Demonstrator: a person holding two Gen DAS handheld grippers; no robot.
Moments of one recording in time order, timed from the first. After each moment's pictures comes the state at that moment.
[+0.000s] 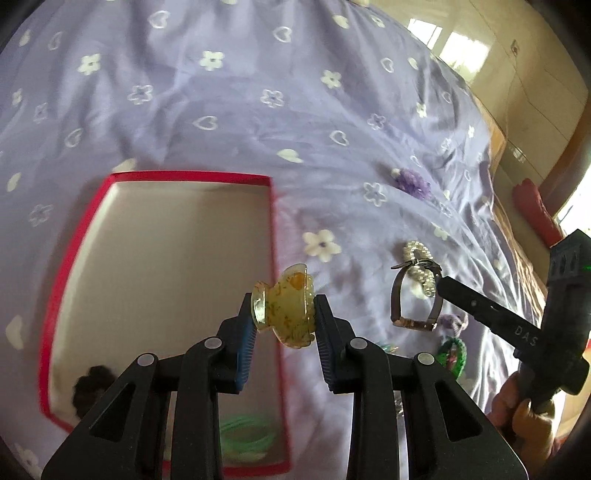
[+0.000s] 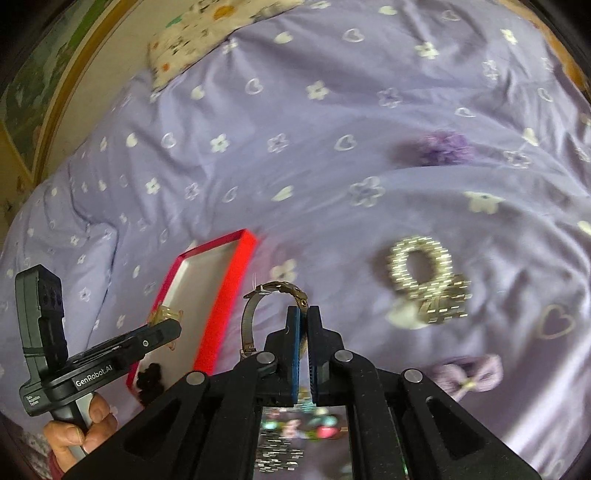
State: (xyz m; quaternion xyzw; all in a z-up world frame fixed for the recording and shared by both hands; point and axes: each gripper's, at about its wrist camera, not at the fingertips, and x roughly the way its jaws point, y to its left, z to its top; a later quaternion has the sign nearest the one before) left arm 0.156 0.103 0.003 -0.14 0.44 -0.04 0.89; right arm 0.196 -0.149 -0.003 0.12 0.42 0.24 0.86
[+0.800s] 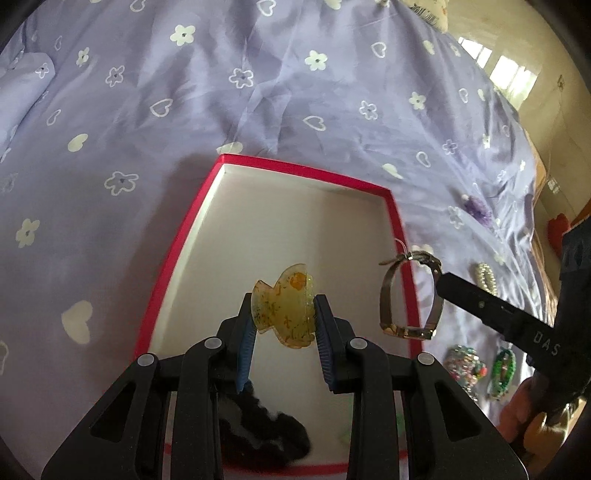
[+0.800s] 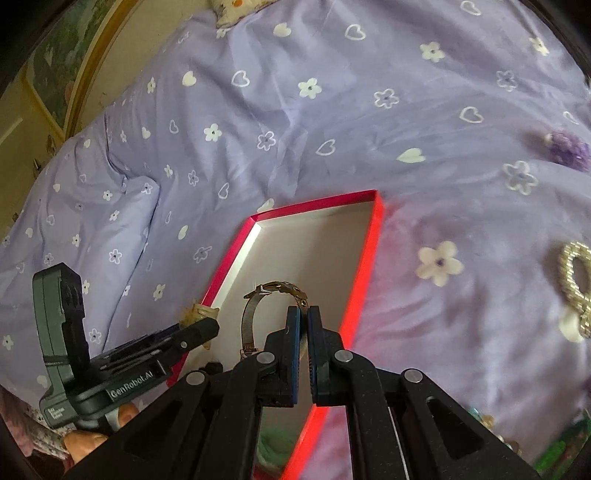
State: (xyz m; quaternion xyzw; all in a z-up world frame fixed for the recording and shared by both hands) left arm 0.144 0.201 -0.025 -0.17 0.45 0.04 0.88; right arm 0.206 -0.013 -0.018 0.09 0.45 0.33 0.82
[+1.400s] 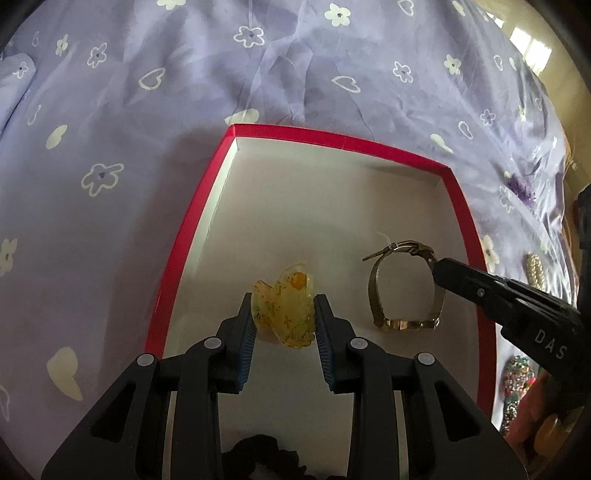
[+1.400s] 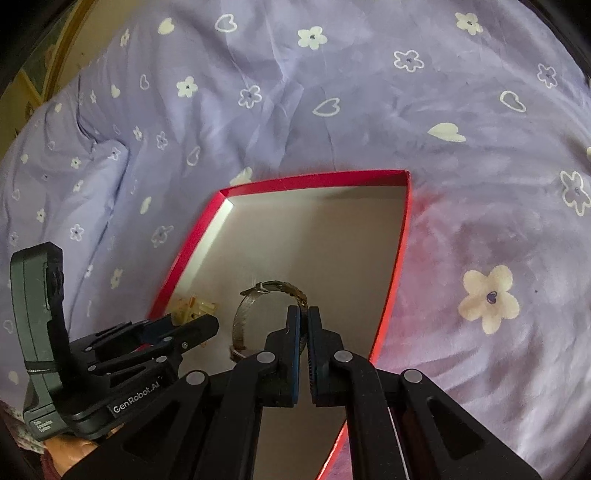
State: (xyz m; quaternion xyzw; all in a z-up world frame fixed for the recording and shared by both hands) left arm 0.191 0.214 -0.068 -0.13 0.50 0.05 0.86; right arm 0.246 0.033 -0.058 0.02 0.50 0.31 0.81
